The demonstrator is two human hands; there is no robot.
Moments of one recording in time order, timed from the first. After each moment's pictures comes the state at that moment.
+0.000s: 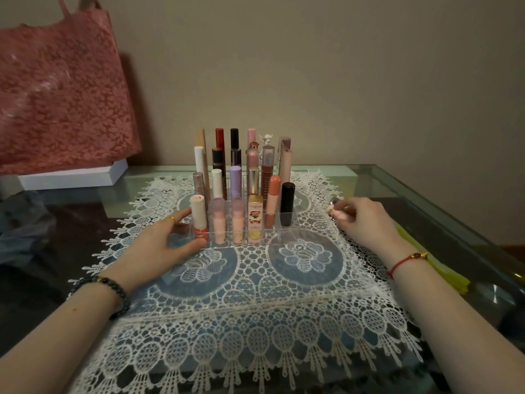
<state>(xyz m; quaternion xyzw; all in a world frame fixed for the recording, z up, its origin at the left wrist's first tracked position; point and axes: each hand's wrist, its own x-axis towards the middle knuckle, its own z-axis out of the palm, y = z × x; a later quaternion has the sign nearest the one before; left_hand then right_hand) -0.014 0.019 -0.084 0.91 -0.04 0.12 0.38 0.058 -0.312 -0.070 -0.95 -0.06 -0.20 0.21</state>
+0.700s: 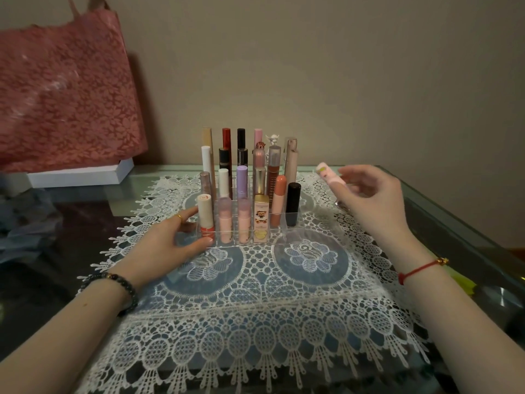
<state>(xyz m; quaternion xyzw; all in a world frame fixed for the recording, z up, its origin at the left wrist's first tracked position) -0.014 0.020 -0.084 0.90 -0.04 0.11 0.41 0.031 -0.281 -0.034 -0.78 -0.11 -0.30 0.54</state>
